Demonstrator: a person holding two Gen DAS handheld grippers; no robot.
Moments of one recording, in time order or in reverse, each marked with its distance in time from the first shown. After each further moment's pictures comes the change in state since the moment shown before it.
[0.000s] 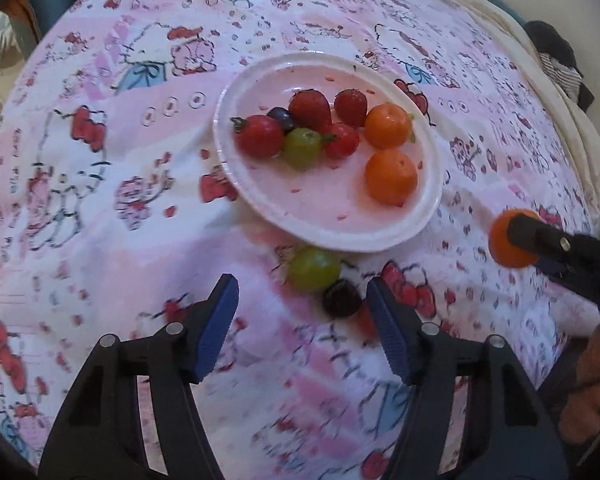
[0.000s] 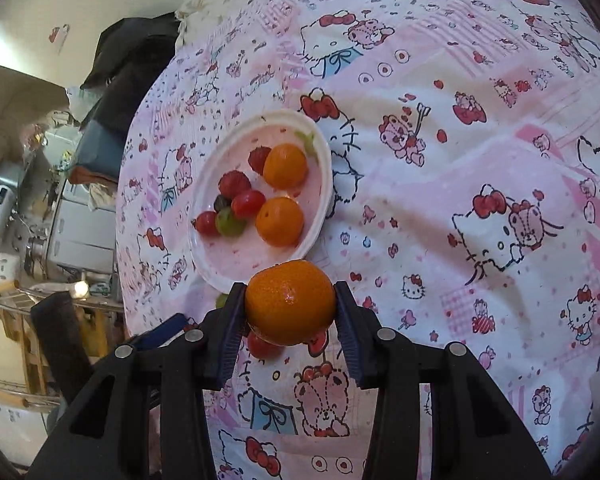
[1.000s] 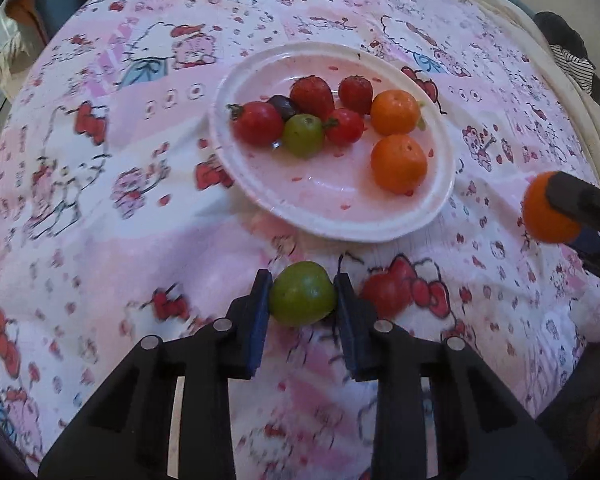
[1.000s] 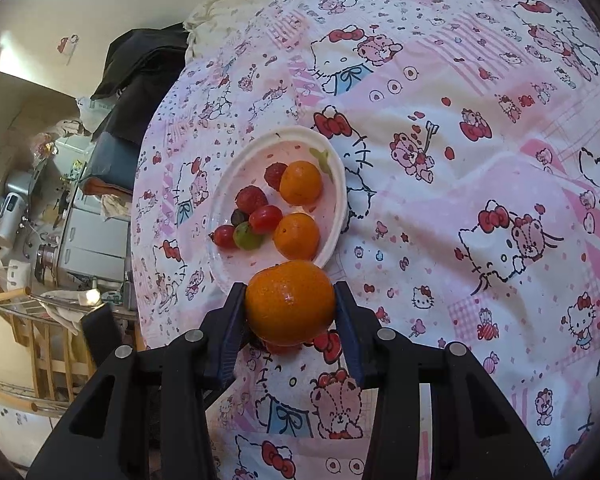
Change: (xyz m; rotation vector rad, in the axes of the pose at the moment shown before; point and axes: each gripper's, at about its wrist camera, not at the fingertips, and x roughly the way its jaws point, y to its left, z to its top) left arm 0.001 -0.008 -0.017 0.012 -0.020 0.076; right arm -0.011 0.005 0.003 0.006 -0.031 0.042
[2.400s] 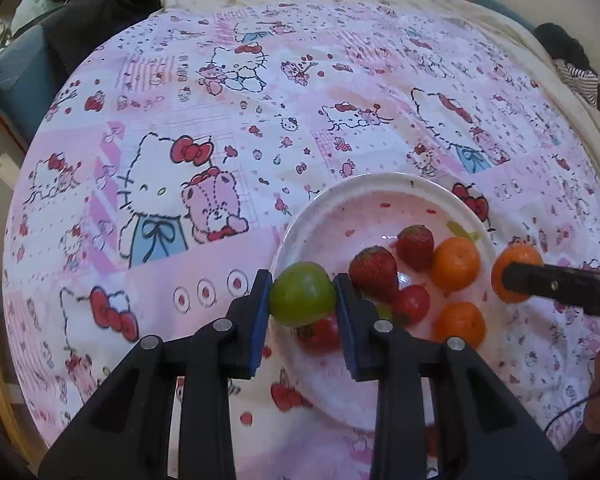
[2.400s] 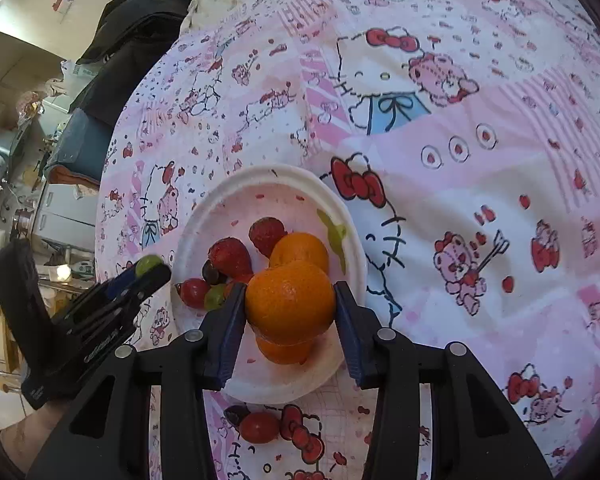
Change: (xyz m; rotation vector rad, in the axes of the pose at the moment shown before) left arm 0.022 0.030 0.130 0.124 -0.114 0.043; right arm 0.076 0.009 0.082 -0.118 0.097 -0.081
